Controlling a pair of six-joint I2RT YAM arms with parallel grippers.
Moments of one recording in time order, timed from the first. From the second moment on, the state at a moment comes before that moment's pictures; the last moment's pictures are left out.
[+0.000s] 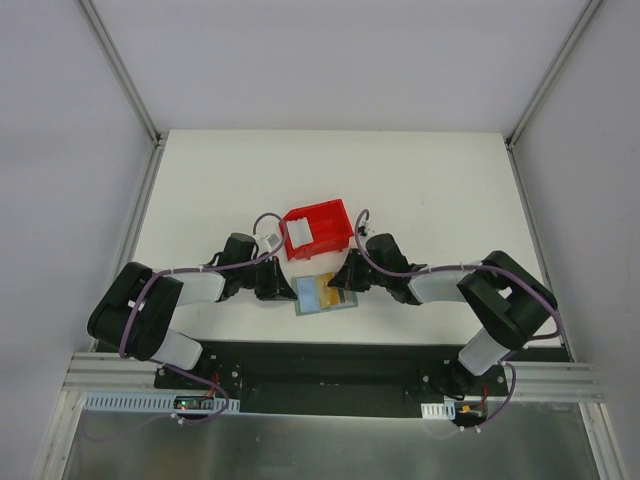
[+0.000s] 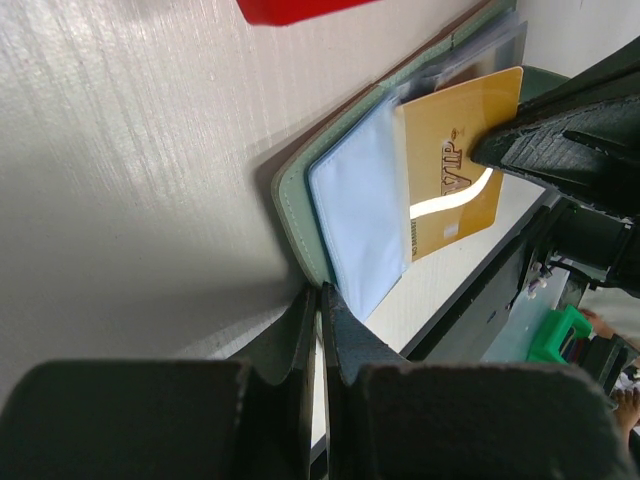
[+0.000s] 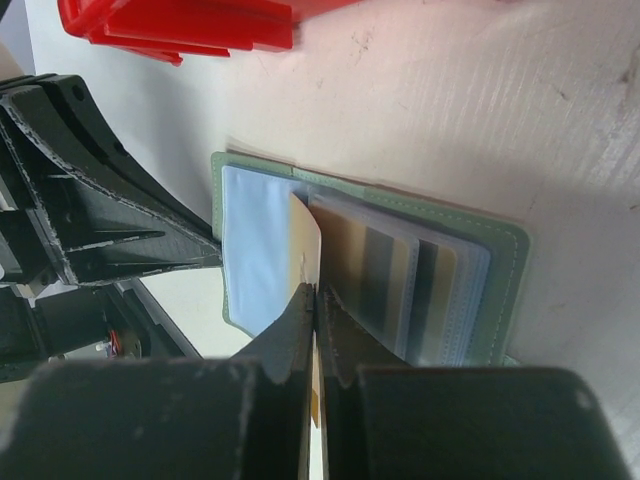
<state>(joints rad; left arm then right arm) -0.40 1.45 0.41 0.15 0.65 -0.65 0.74 1.62 0.57 0.39 -0.31 0.84</state>
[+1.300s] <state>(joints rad) -0.40 1.46 0.41 0.15 0.65 -0.65 0.86 1.68 0.66 0.34 -0.21 0.91</state>
